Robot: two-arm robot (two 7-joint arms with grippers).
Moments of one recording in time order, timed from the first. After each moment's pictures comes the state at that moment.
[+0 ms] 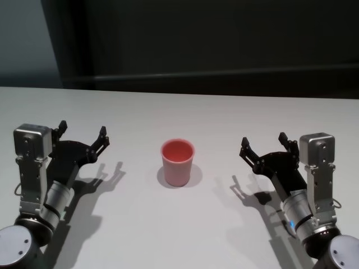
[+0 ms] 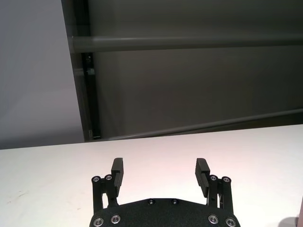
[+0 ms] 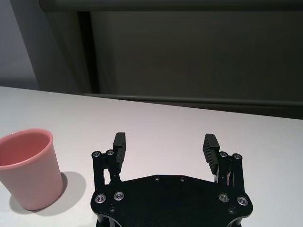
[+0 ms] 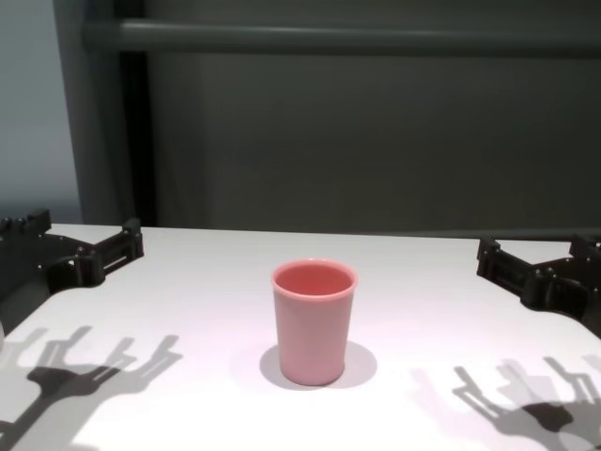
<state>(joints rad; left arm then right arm) 0.01 0.22 0.15 -1.53 -0.14 -0.08 -0.05 -0.06 0.16 -0.26 -1.64 0.19 -0.04 -0.06</state>
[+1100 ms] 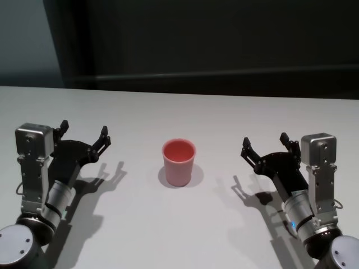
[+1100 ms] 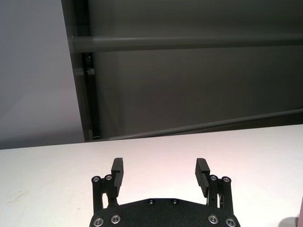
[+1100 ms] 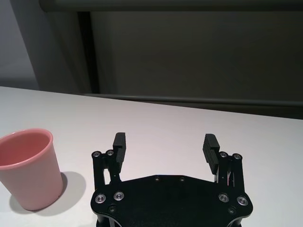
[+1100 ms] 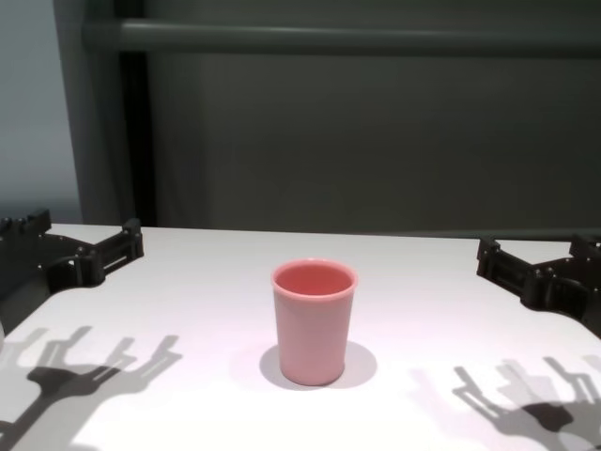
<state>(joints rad) 0.01 0.22 0.15 -1.53 -0.14 -0.08 -0.05 -0.06 0.16 -0.26 -1.64 0.19 -0.04 -0.06</state>
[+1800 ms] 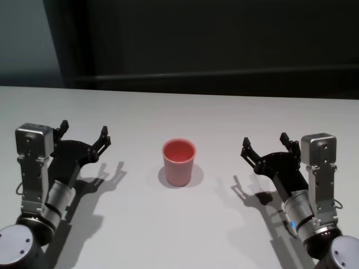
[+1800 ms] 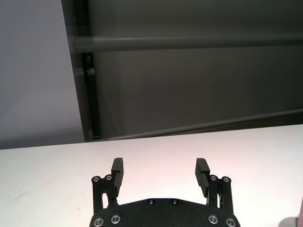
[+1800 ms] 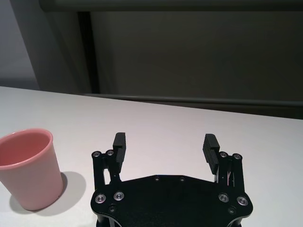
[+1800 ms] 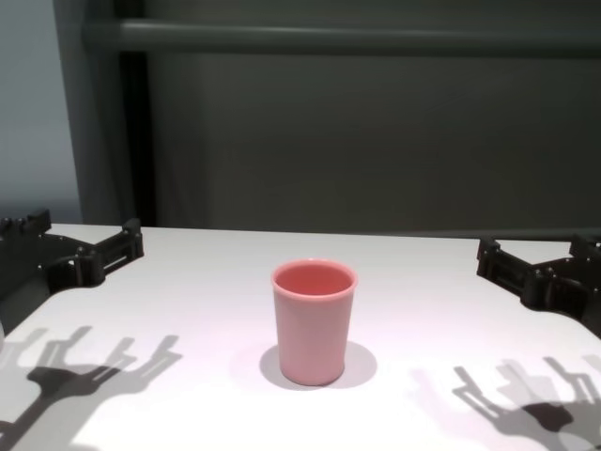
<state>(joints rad) 0.01 0.22 0.15 -1.53 -0.14 -0.08 -0.05 -0.06 0.16 -0.26 -1.64 0.19 -0.04 -0.06</state>
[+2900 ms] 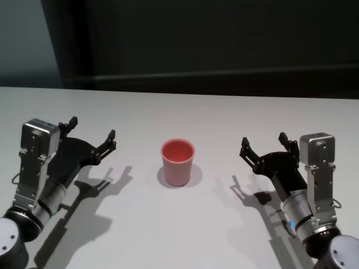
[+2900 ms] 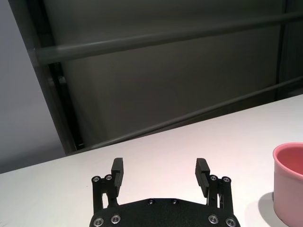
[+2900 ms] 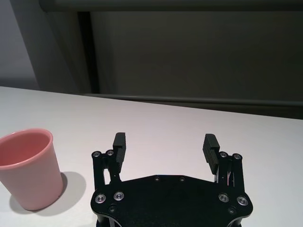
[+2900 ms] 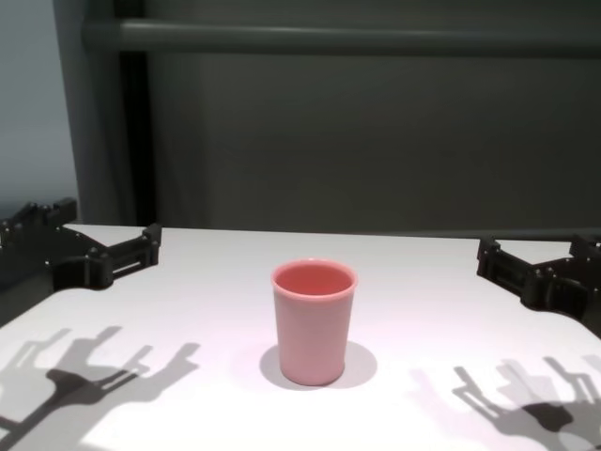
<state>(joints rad) 0.00 0.27 0.14 -1.56 -0.09 -0.05 -0.19 -0.06 0.16 -0.26 -1.64 0.19 -0.04 -0.06</state>
